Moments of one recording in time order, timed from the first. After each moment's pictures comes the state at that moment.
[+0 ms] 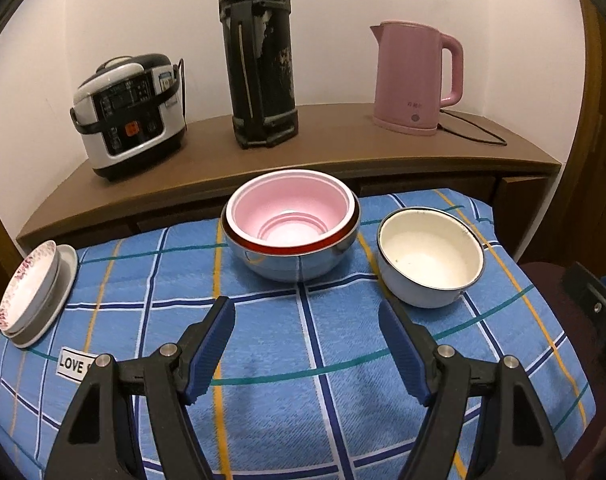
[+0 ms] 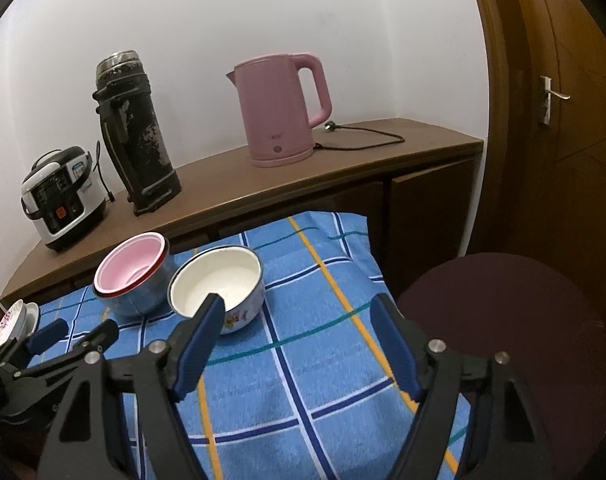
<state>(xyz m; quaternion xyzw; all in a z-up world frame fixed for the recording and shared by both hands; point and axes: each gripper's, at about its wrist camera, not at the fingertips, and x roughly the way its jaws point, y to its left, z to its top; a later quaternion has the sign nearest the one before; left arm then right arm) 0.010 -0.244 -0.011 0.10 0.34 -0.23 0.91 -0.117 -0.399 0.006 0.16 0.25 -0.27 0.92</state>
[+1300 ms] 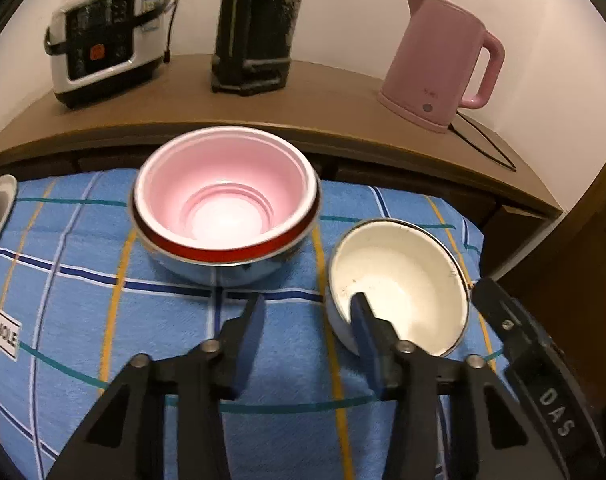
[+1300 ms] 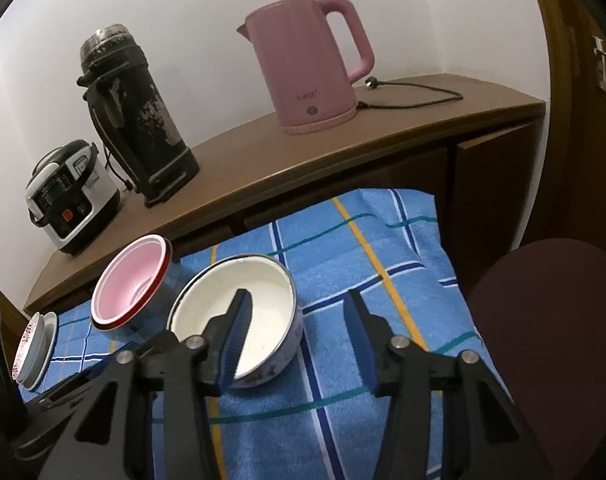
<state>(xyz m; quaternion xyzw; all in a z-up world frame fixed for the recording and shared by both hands) 0.054 -0.297 -0.036 -0.01 0.44 -0.23 0.87 -0.029 -0.446 -0.026 0.22 0.30 -0.18 0.91</state>
